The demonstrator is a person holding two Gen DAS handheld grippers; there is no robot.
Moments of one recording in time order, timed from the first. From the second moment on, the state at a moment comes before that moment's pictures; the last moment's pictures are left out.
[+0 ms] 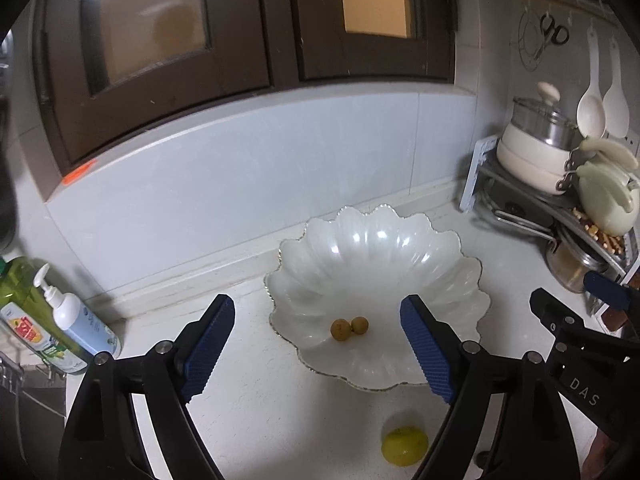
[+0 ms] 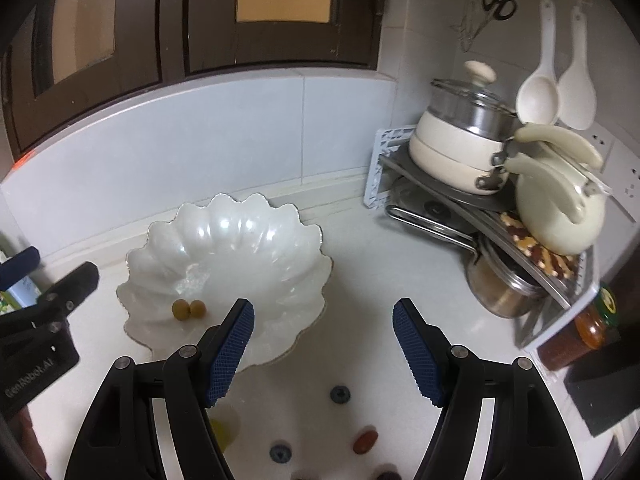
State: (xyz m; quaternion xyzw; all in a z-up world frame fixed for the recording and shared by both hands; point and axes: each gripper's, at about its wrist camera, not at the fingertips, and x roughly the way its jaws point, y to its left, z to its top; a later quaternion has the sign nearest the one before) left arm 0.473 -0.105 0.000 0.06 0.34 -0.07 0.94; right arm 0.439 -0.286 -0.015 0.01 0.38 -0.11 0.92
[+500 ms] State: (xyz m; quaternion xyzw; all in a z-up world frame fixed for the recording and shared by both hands) left arm 0.412 -0.086 0.018 0.05 0.30 -0.10 0.95; right arm 0.371 -0.276 0.010 0.03 0.34 -0.12 0.93
